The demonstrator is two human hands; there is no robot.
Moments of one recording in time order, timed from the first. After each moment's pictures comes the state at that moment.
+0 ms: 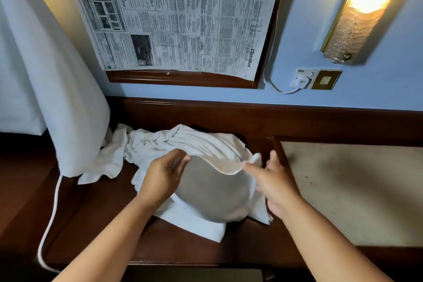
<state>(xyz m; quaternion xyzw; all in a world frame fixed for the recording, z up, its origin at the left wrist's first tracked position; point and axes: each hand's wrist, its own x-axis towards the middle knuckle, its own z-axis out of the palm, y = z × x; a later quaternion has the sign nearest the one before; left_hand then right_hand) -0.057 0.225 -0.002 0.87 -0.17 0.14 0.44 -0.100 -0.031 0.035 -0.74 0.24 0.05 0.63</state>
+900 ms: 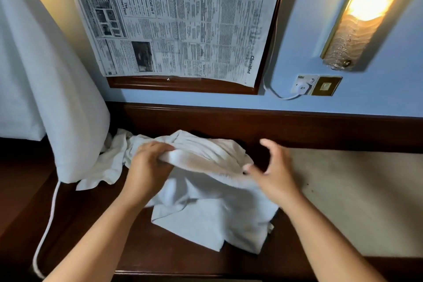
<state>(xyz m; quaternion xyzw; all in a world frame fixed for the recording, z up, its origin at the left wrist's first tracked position) -0.042 0.243 0.029 0.90 -0.13 0.21 0.37 -0.088 -0.051 0.044 -0.91 0.10 -0.10 0.40</state>
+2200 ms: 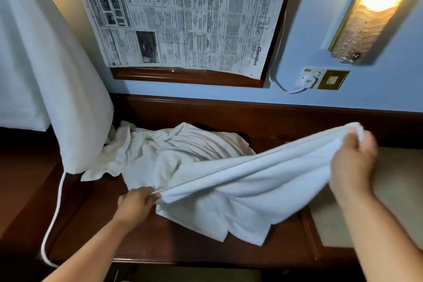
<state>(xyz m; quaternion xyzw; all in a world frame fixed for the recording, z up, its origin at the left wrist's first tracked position) -0.057 0.320 -0.119 0.98 -0.01 -0.04 0.22 -0.091 -0.125 0.067 -0.72 0.25 -0.39 0.52</state>
